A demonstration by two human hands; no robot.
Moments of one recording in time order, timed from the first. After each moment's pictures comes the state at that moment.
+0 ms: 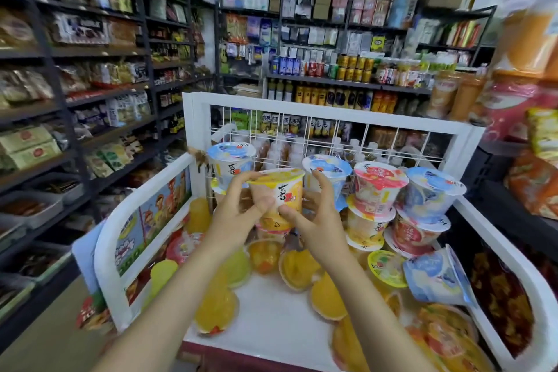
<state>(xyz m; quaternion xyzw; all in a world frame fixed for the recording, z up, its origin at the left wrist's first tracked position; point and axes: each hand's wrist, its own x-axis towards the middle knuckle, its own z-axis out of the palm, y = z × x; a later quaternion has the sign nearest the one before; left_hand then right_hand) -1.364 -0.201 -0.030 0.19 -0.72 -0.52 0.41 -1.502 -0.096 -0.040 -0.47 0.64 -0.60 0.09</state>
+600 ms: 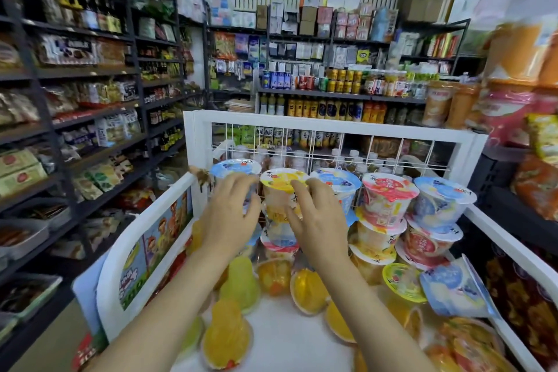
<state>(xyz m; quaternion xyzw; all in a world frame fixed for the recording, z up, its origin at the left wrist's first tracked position) -1.375 -0.262 -0.026 0.23 -0.84 -0.10 0.48 -1.514 -0.152 -0.045 -0.49 0.69 -0.31 -0.44</state>
